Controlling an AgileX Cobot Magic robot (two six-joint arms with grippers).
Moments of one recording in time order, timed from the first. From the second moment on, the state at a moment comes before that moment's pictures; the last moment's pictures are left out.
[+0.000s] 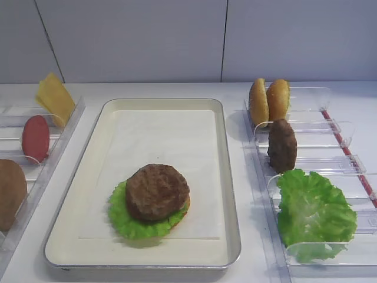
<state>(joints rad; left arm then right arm) -0.04 -0.02 -0.49 0.06 1.18 -0.02 0.01 -0.02 -0.47 0.12 1.14 -0.15</state>
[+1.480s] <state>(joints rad) -0.04 -0.02 -0.49 0.06 1.18 -0.02 0.01 -0.02 -0.47 0.12 1.14 -0.15</state>
